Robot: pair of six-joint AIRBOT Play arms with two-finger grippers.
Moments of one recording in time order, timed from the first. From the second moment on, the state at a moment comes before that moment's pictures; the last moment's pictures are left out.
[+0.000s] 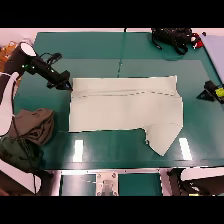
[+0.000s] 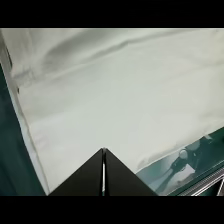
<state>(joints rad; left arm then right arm) 0.01 -1.78 1.72 1.03 -1.57 -1.49 -0.63 -1.58 1.46 -1.19 1.44 1.45</state>
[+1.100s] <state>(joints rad) -0.40 -1.06 0.56 1.14 -0.77 -1.95 -0.51 -0.98 0.37 -1.07 1.04 1.61</state>
